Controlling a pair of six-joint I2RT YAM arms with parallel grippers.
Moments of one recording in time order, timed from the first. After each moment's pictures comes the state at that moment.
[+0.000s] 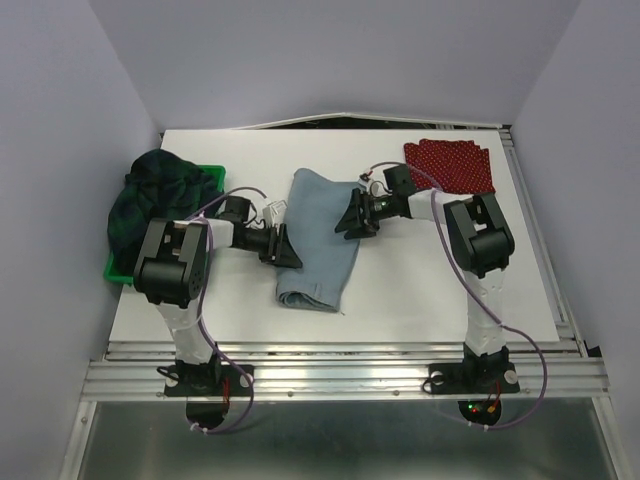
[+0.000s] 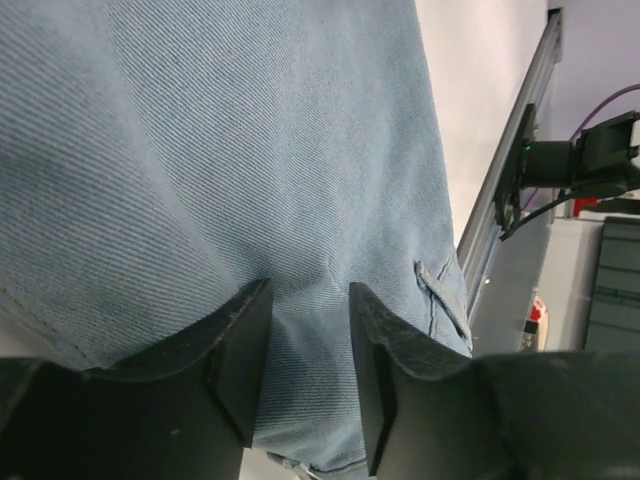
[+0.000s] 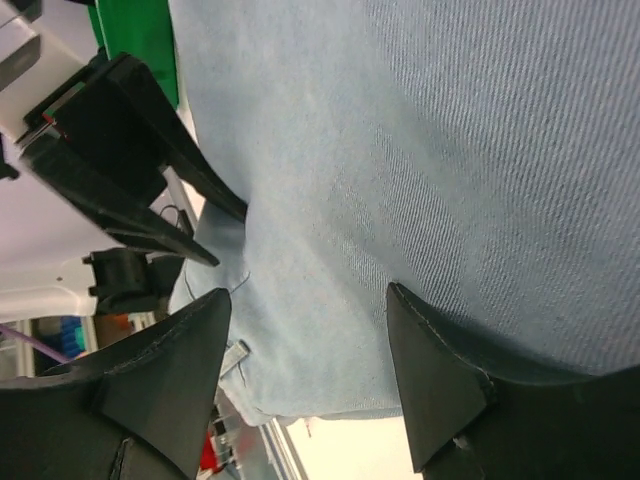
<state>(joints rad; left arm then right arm) -0.17 1.85 0.87 -0.15 1.03 -0.08 0.33 2.19 1.38 -0.10 -1.00 0.53</state>
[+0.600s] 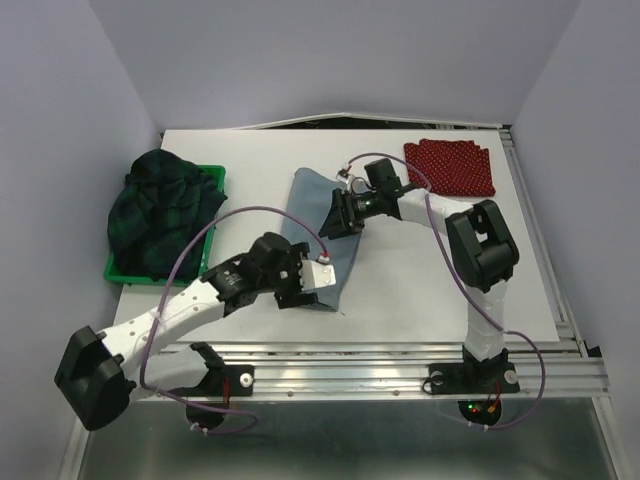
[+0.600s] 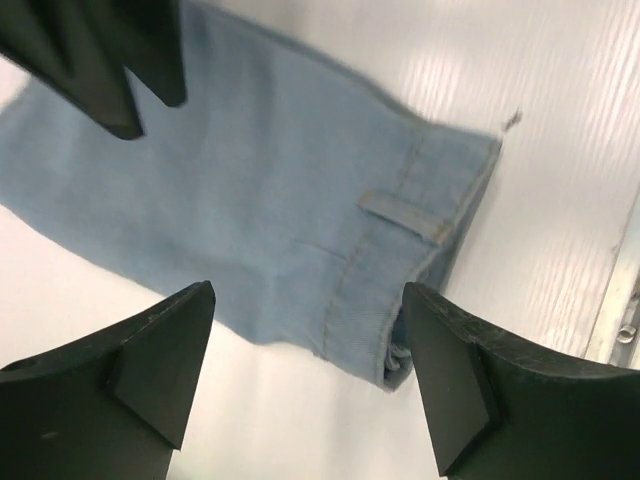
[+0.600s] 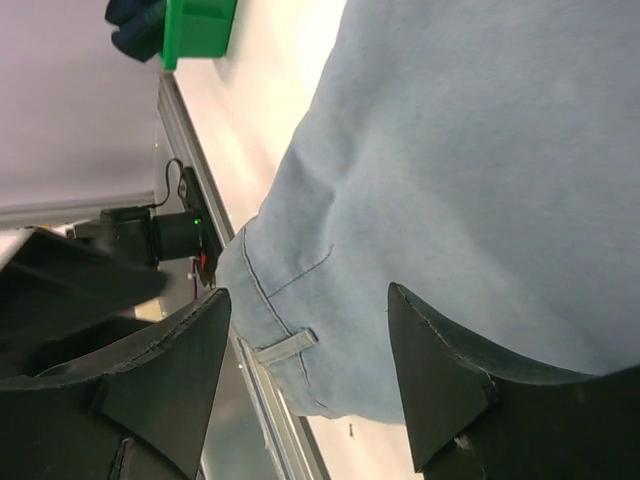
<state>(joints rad) -0.75 1.04 0.73 -0.40 0.22 0.67 0.43 2.04 1.41 -0.19 -0.97 0.45</state>
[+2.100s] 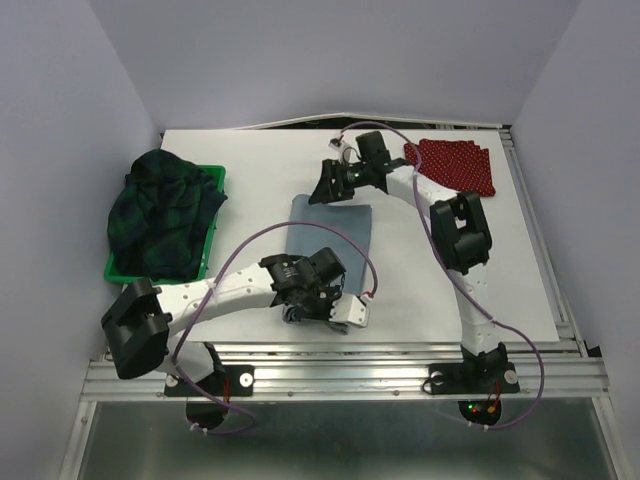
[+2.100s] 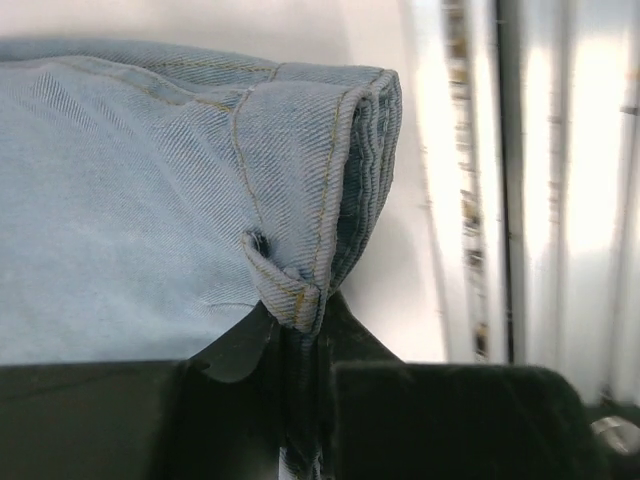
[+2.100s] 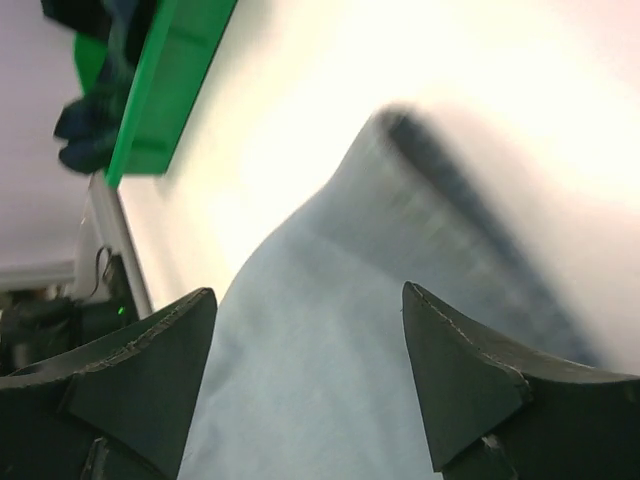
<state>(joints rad) -1.06 1.38 0.93 -0.71 0.19 0.74 0.46 2.29 1.81 -0.29 -0.88 0.34</state>
